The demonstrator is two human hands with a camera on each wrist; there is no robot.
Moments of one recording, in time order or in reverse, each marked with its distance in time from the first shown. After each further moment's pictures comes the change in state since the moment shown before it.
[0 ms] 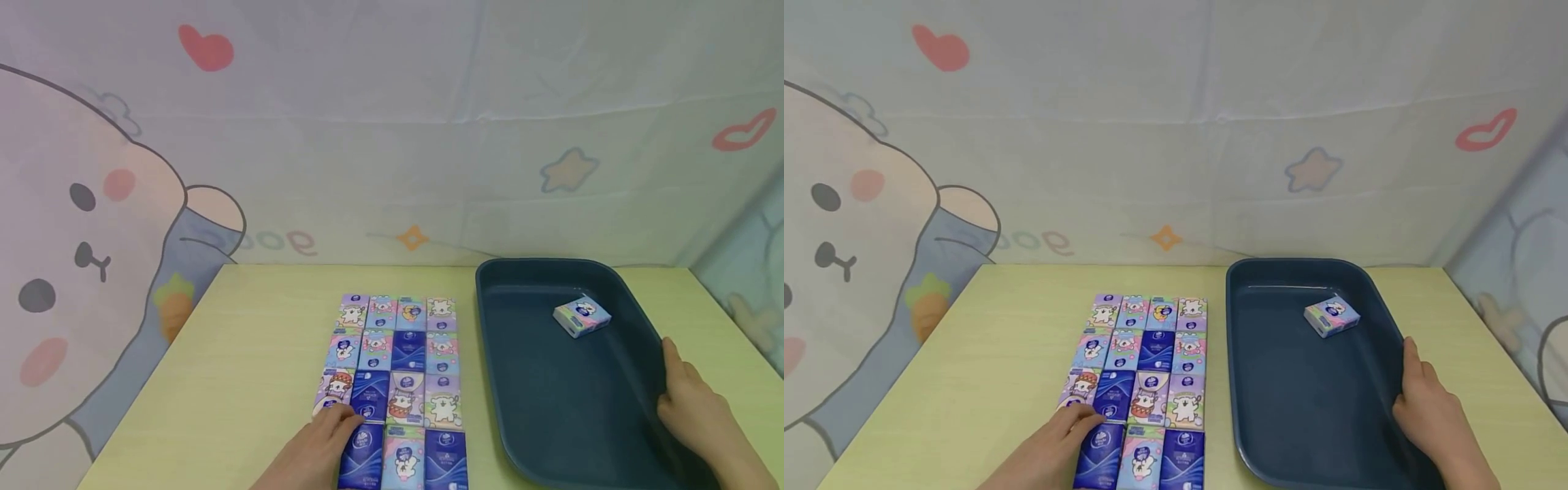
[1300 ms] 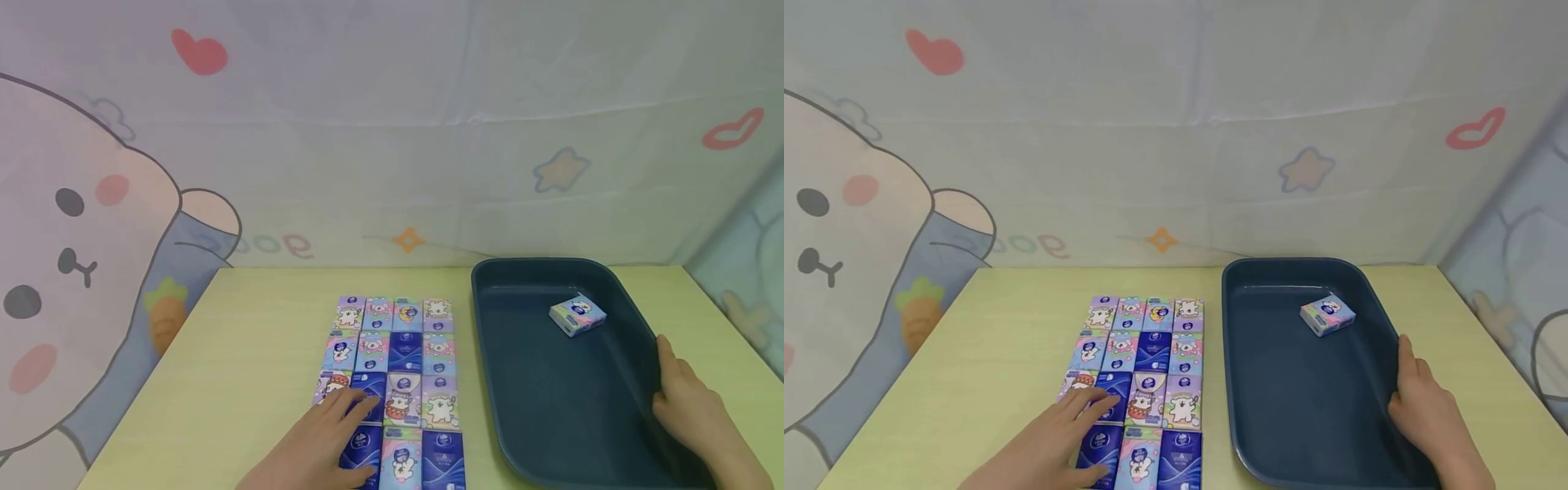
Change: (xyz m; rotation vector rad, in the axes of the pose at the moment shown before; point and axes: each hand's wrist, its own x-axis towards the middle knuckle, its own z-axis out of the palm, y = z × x) left_hand 0.020 0.011 -0.027 -0.003 -0.097 0.053; right_hand 0.000 0.001 0.001 0.015 0.016 -0.021
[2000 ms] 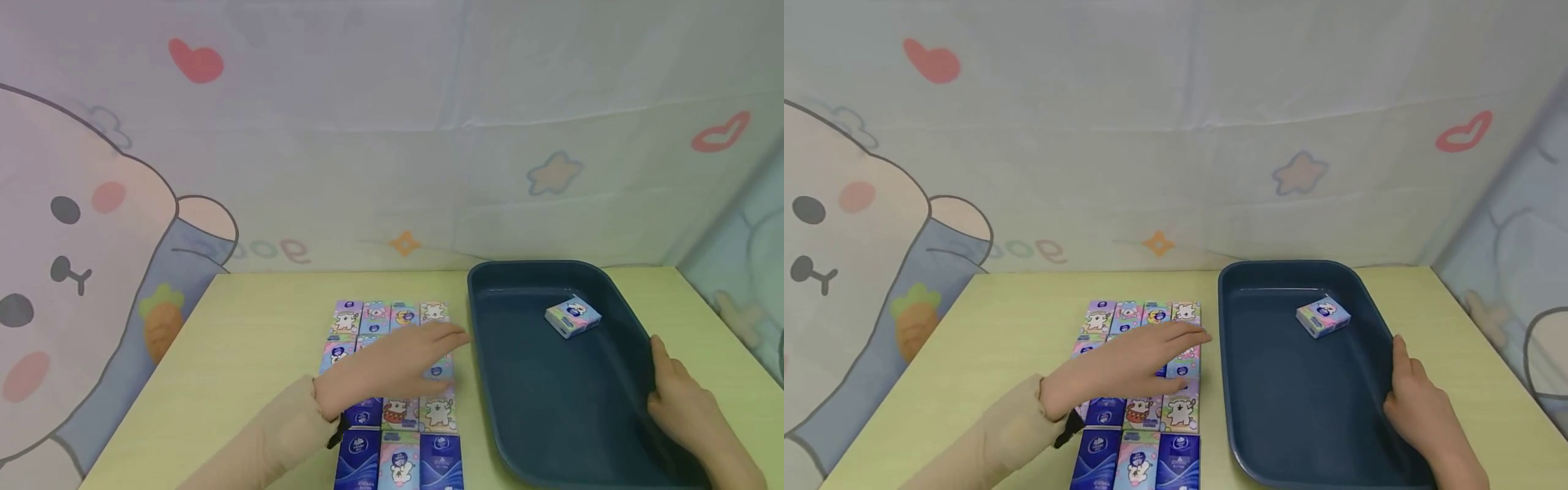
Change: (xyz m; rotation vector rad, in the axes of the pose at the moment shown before) left_hand 0.113 0.052 -0.067 0.178 0.026 0.414; right_hand 0.001 0.000 0.001 -0.009 0.057 -0.009
